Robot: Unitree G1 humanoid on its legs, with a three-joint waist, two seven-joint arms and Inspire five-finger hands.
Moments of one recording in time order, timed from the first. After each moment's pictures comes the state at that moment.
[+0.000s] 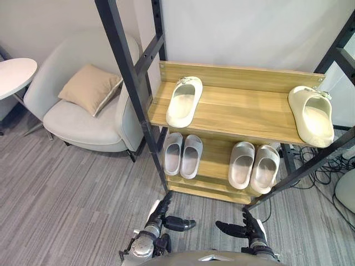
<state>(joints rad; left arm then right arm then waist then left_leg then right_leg) 0.22 0.17 -0.47 0.46 -0.07 -0.16 0.02 0.25 -0.07 -0.03 0.75 -0.01 -0.13 -0.11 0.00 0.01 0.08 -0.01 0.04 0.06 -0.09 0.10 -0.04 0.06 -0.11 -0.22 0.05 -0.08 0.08</state>
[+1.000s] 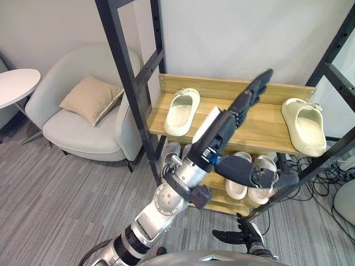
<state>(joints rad) -0.18 0.19 -0.64 -0.35 -0.14 -0.26 0.09 0.25 -0.13 0.06 0.80 0.00 -0.13 -0.05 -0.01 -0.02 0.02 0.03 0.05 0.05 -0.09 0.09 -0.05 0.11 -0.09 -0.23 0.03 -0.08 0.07</state>
